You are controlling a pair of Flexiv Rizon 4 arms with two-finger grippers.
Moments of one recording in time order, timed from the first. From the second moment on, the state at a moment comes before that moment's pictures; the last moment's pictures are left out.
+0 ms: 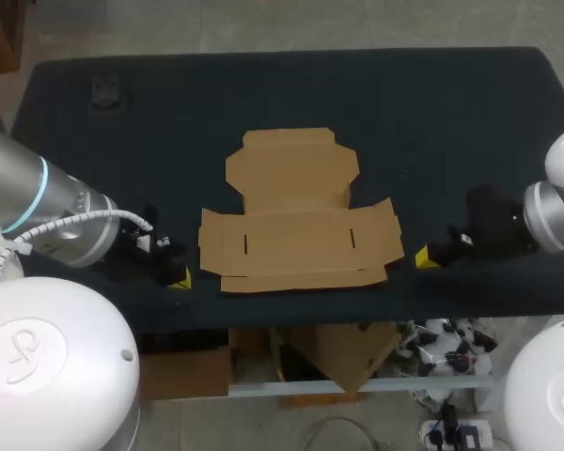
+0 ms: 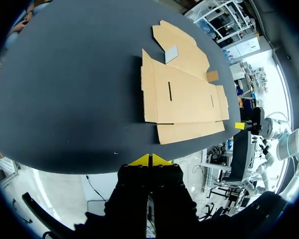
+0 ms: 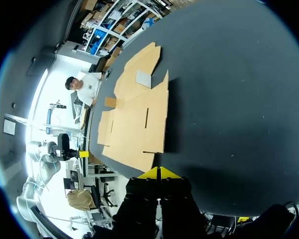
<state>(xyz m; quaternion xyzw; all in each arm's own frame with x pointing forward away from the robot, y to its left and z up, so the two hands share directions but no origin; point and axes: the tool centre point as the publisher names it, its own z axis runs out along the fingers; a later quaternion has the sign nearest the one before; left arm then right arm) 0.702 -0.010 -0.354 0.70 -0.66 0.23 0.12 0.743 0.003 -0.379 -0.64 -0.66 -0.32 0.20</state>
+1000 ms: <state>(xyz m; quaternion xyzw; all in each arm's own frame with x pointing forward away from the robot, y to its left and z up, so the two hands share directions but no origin) 0.713 -0.022 -0.386 0.69 -0.66 0.23 0.17 0.746 0.029 -0.405 -0.63 -0.68 -0.31 0.21</state>
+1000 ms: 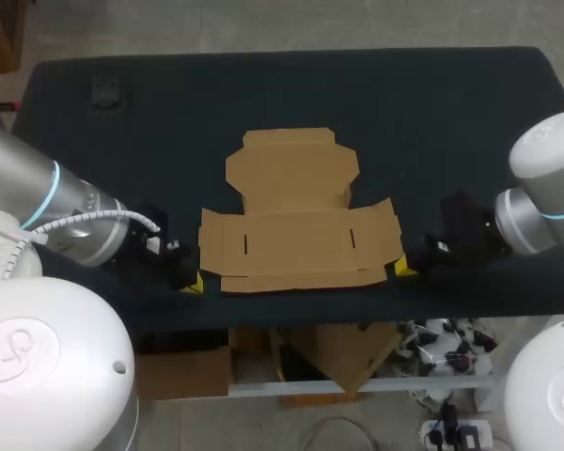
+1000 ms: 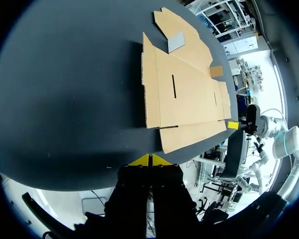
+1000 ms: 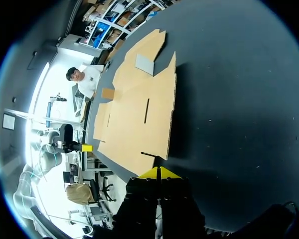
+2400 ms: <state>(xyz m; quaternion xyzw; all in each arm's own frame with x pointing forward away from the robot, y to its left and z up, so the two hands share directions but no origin) 0.706 -0.028 -0.404 0.69 -0.66 0.23 0.20 0.749 0.052 -0.425 -0.62 -0.68 -0.31 0.23</state>
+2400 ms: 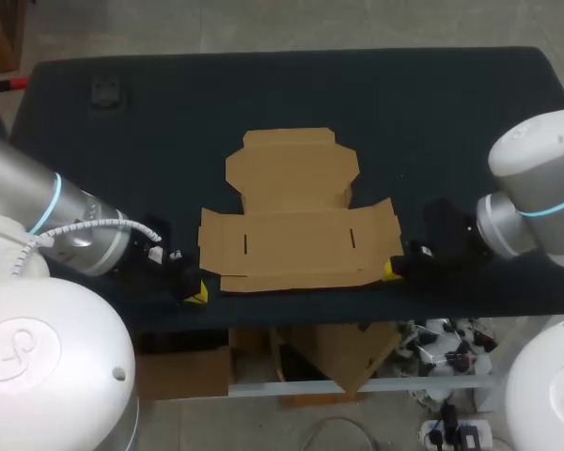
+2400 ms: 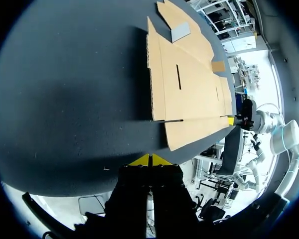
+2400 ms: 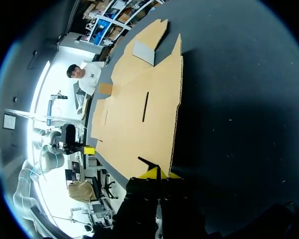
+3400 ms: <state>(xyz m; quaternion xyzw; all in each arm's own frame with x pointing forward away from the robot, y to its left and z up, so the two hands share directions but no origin) 0.710 -0.038 -0.414 0.69 -0.65 0.23 0.22 0.750 0.055 -0.425 -0.61 -0.69 -0.31 0.24</state>
